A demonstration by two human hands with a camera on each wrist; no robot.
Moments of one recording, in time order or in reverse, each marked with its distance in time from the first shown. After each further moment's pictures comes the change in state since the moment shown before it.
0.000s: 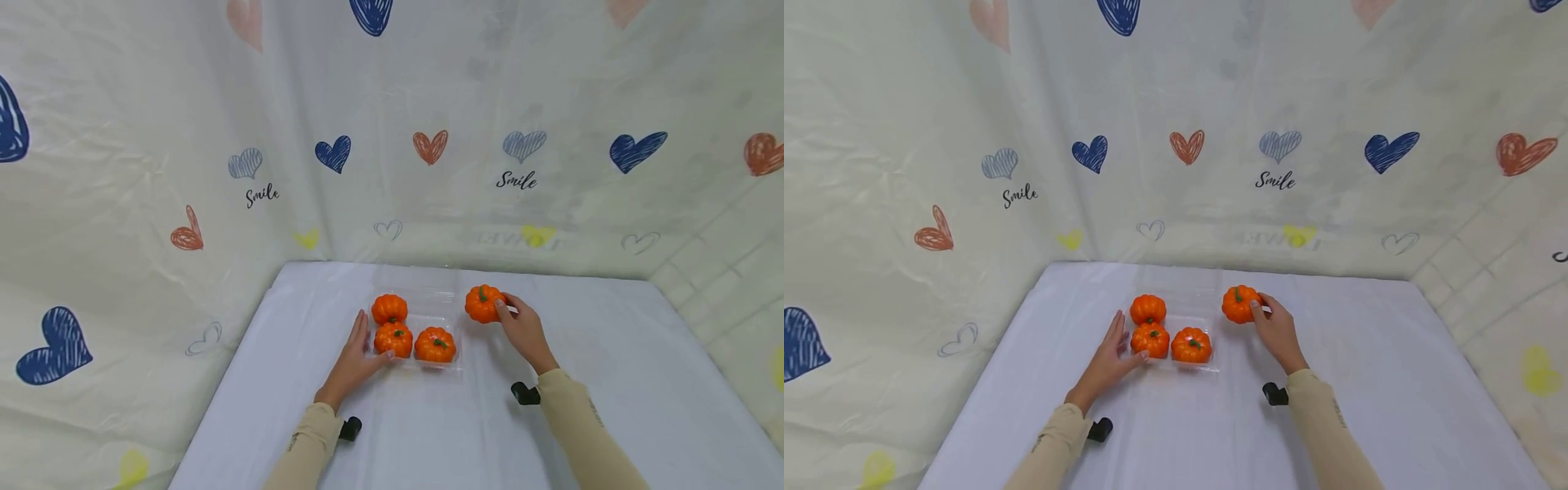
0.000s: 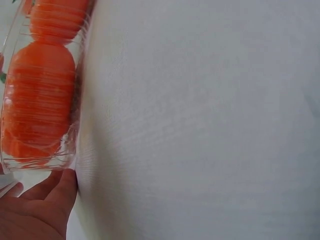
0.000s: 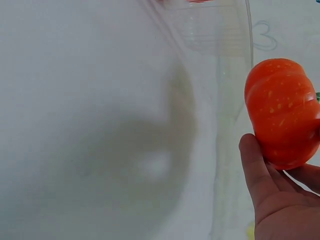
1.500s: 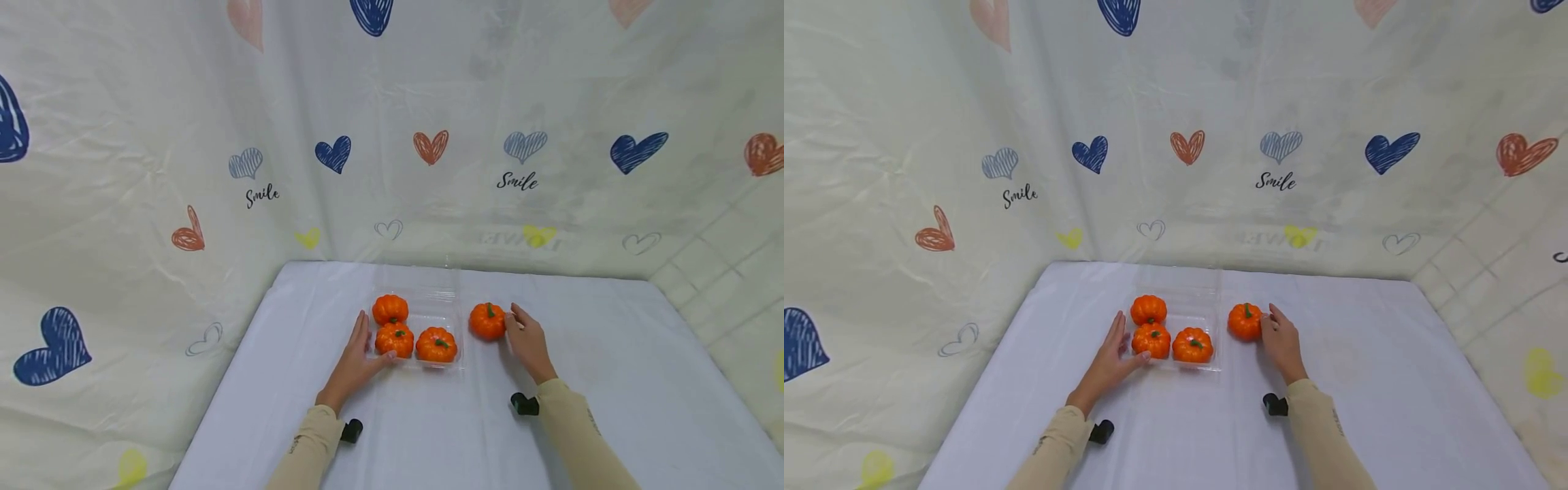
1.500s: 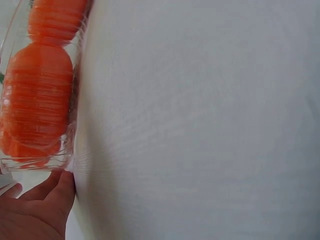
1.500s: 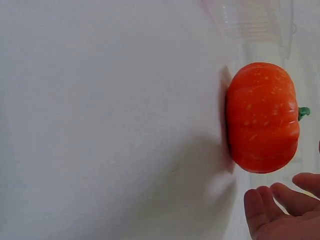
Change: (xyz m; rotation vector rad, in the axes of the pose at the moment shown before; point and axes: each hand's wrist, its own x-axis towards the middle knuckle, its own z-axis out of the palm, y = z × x) left_hand 0.000 0.000 0.002 0.036 0.005 -0.007; right_hand -0.004 0.032 0.006 0.049 -0.002 0.175
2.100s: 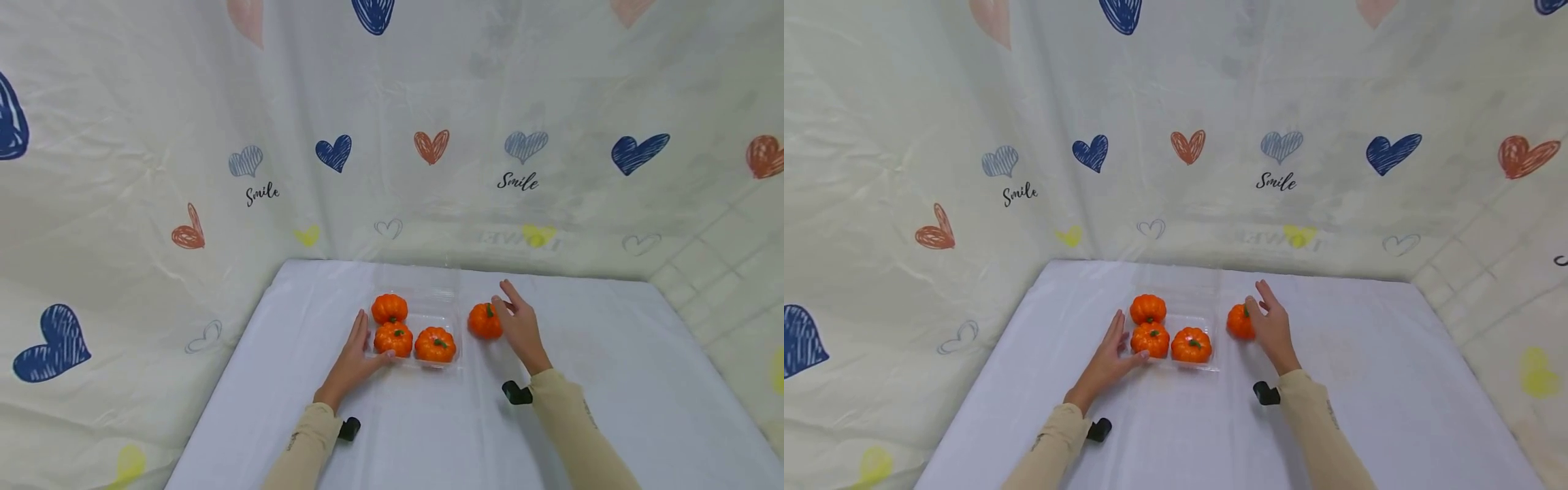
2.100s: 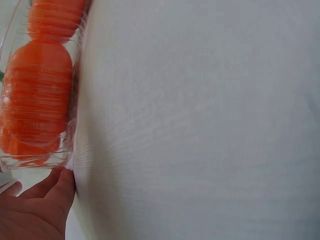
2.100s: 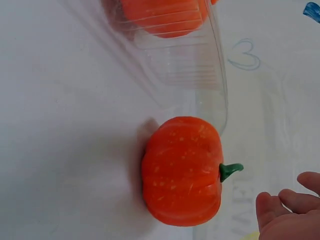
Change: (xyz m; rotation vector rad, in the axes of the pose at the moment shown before) left_hand 0.001 0.002 -0.002 -0.011 -0.006 -0.005; right_hand -0.006 -0.050 -0.003 0.118 0.039 -0.234
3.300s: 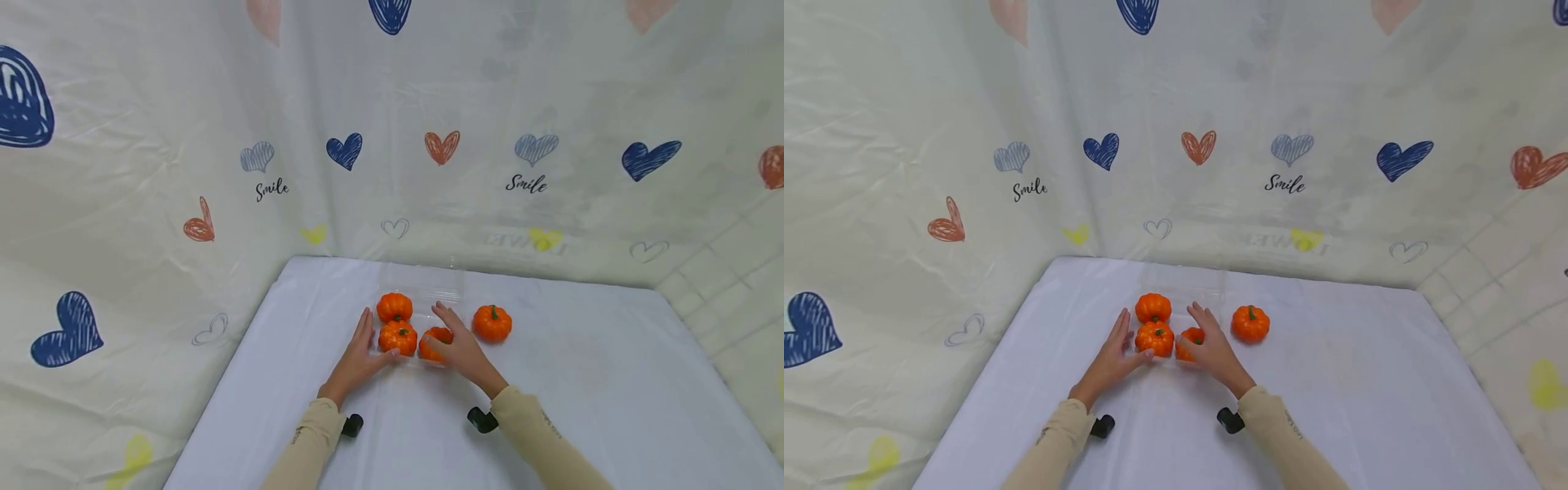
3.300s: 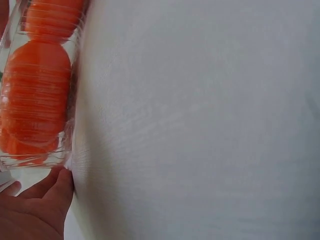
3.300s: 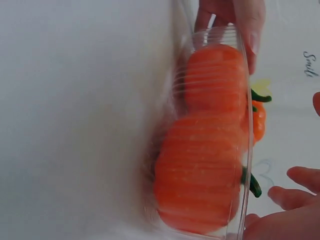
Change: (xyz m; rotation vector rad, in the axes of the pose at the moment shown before) left_hand -0.002 -0.005 0.000 0.004 0.002 -0.008; right_hand -0.041 -0.036 0.094 -0.074 -0.397 -0.023
